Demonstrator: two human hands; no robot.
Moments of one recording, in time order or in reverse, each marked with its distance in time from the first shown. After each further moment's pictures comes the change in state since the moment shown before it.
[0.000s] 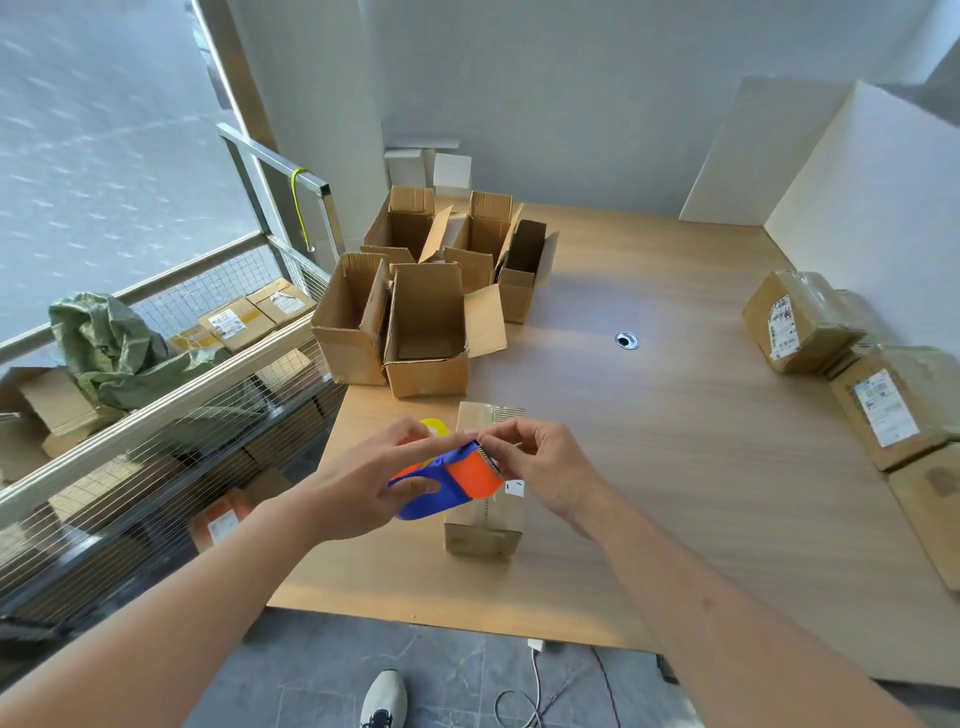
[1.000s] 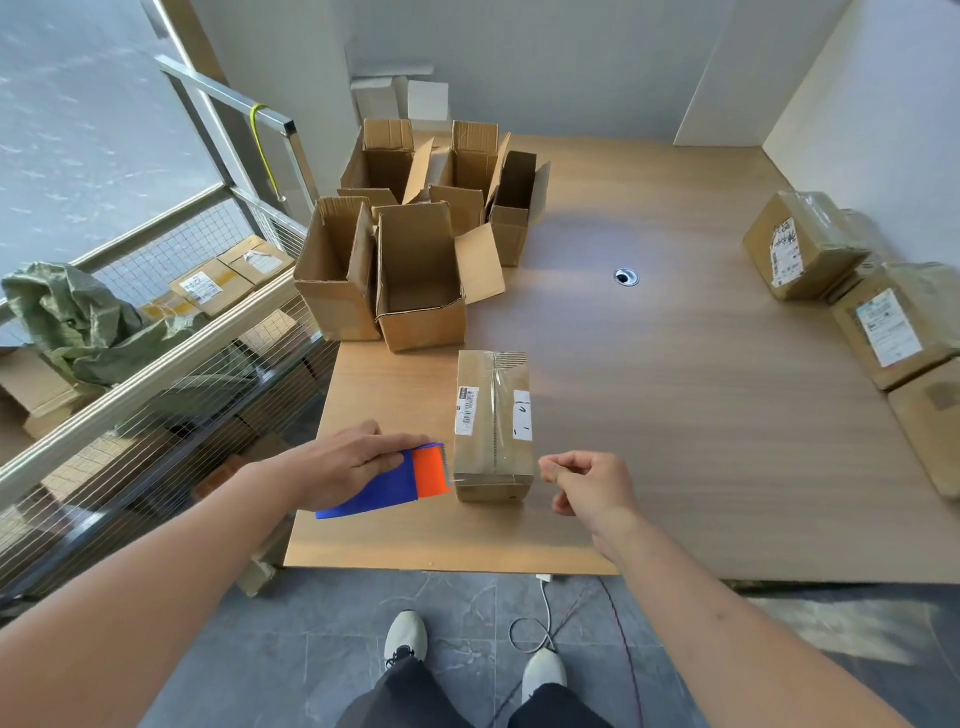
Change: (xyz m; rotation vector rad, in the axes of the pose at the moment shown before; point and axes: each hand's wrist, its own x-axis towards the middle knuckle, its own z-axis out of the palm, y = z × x) left_hand -0.018 -0.067 0.014 0.062 -0.365 -0.311; right_hand -0.041 0.102 0.005 0.016 0.494 0.396
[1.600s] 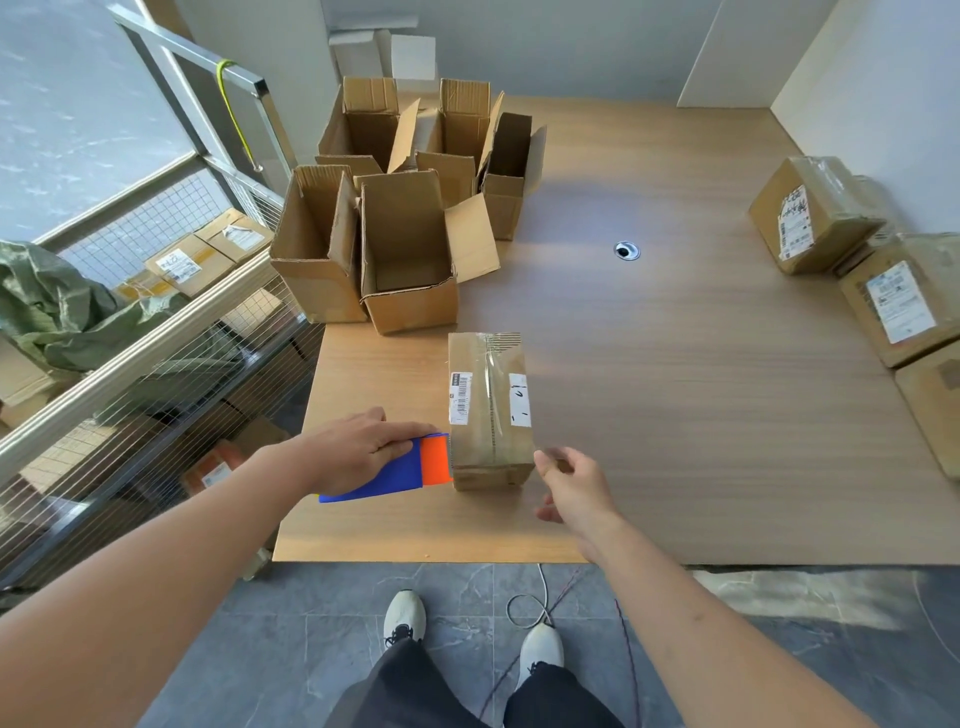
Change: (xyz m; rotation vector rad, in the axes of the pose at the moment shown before) left_hand 0.038 0.002 0.008 0.119 -0.069 -0.046; right_hand 0.013 0.028 0.017 0.123 -0.065 0.210
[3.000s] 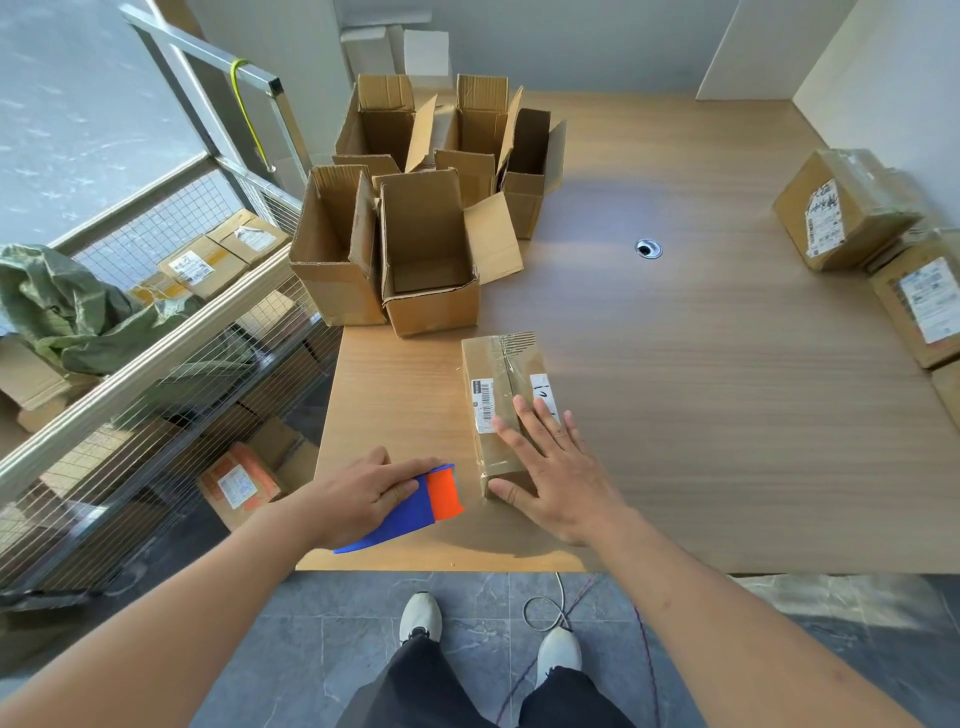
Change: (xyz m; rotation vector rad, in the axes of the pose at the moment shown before) left_hand -0.021 -0.031 0.042 -0.158 0.027 -0.013; right_hand 0.023 -0.009 0.030 -1.411 -0.157 -0.898
